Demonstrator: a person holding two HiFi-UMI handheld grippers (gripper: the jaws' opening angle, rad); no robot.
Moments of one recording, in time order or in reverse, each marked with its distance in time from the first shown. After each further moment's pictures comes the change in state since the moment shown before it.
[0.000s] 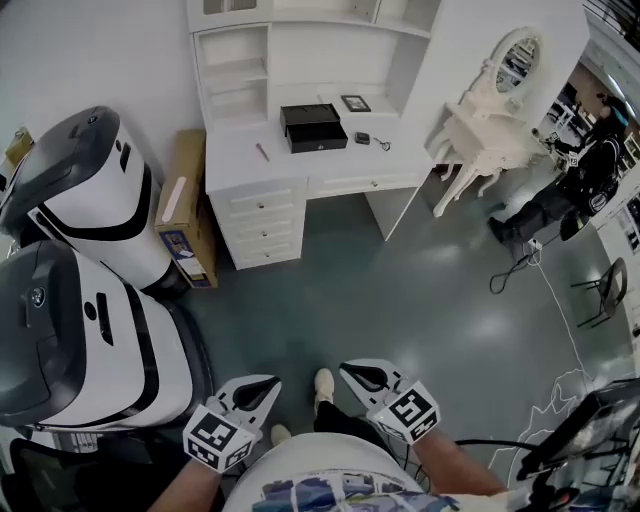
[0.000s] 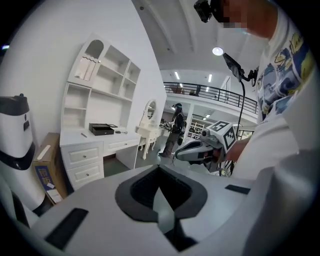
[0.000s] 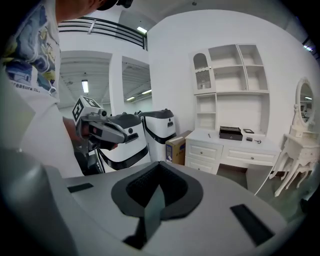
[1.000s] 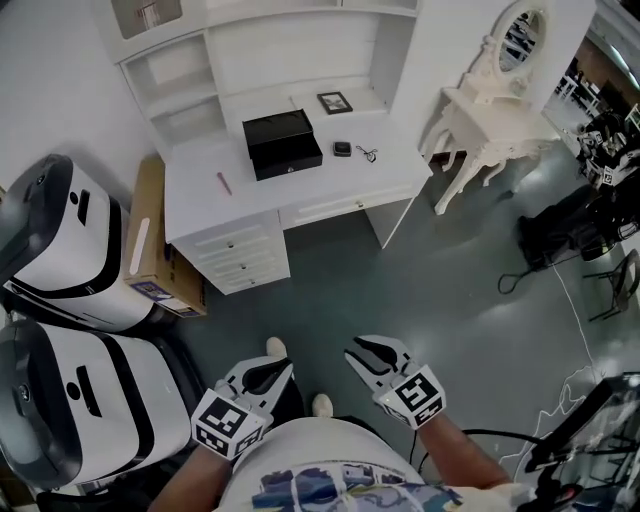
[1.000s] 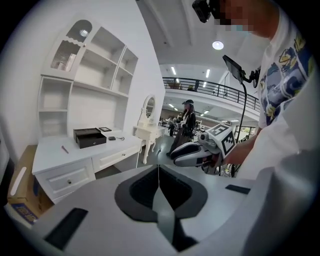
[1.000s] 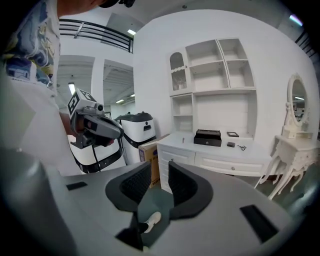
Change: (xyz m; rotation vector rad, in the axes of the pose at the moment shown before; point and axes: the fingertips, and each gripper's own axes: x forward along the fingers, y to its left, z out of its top) left arm 0.202 0.094 0.118 0.046 0.043 -0.044; right arm 0.045 -0.242 0.030 0.038 -0.030 -0.092
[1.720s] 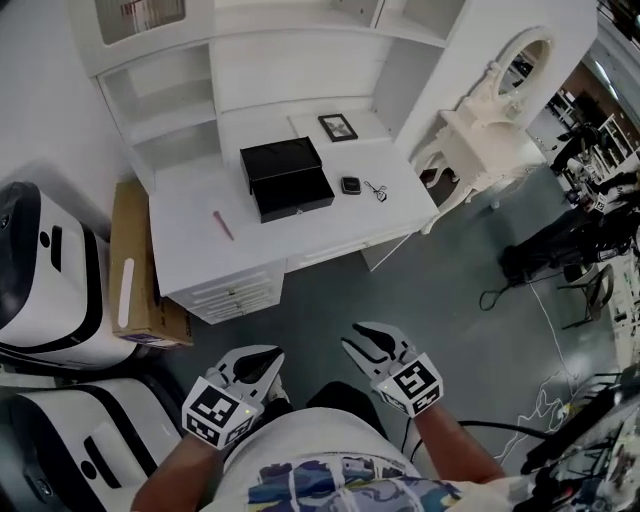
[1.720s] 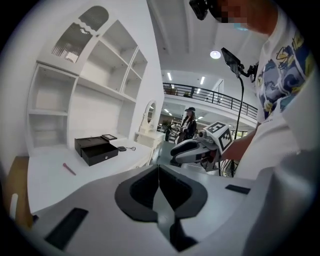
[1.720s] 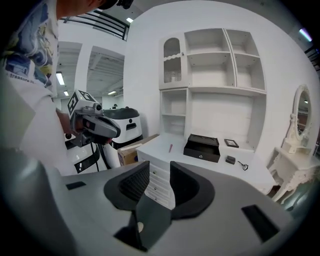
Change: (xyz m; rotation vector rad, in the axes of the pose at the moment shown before) left arm 0.028 0.191 0.063 0.018 -0.054 -0.097; right arm 0.147 -0.089 0.094 -0.041 0.055 -0.100
